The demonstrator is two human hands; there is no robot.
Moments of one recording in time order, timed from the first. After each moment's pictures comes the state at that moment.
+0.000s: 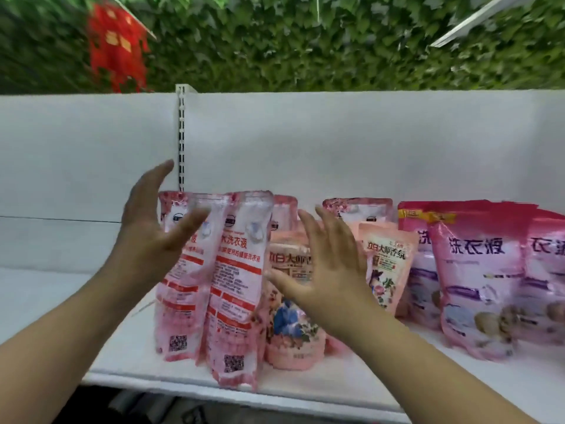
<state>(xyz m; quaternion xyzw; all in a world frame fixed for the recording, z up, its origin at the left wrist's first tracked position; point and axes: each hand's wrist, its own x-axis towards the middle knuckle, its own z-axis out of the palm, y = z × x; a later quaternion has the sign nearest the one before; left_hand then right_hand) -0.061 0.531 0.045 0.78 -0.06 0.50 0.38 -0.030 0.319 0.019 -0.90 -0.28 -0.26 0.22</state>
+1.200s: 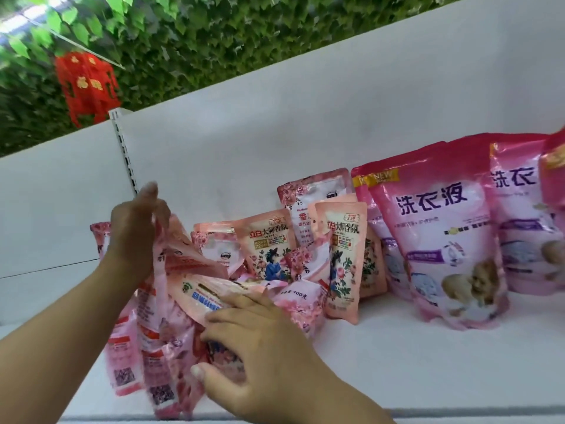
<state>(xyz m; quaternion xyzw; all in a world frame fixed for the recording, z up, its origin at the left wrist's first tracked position) 0.004 0.451 0.078 0.68 -0.12 0.45 0.57 -0.018 0.293 -0.043 -0.72 -0.53 -0.31 0.34</state>
